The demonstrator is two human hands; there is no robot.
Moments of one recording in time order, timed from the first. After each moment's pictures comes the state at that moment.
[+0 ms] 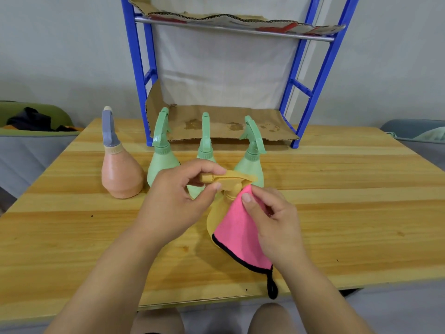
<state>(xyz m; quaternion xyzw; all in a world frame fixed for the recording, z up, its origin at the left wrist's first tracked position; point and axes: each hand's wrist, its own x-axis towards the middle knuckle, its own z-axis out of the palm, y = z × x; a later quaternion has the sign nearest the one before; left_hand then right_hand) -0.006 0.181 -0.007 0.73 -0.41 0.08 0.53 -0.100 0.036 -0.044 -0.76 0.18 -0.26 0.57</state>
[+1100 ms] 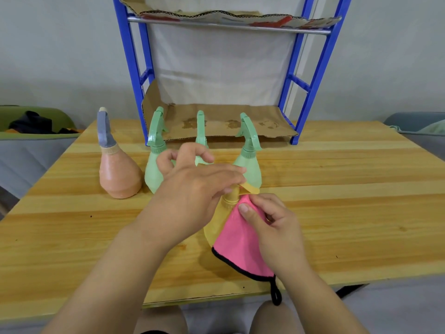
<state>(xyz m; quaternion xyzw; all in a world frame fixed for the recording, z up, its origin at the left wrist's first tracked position) -0.003 0.164 -0.005 0.74 -0.54 0.26 0.28 -0.113 0.035 -0.052 -0.74 0.15 -0.26 0.60</state>
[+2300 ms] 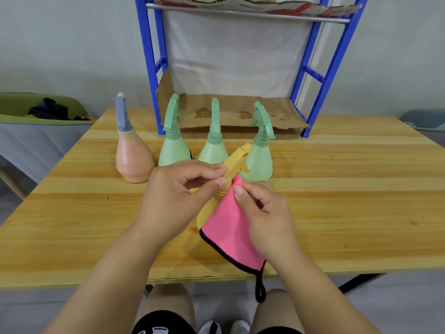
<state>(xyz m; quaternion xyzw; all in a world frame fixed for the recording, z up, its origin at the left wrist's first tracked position) -0.029 0.195 -0.013 0.69 -0.35 0.03 0.63 -0.104 0.064 -0.045 -0.79 0.12 -0.26 0.54</state>
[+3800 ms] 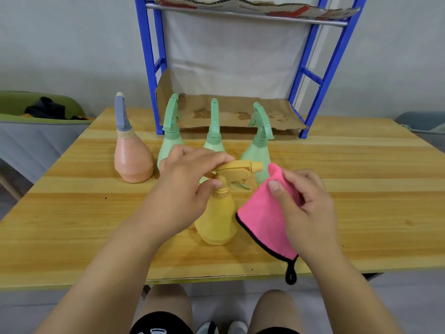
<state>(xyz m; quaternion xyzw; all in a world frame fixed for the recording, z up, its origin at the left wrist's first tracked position) -0.016 0.195 -0.010 0.80 -0.45 0.14 0.38 -0.130 0.029 -0.029 -0.81 0.14 -0.34 0.46</state>
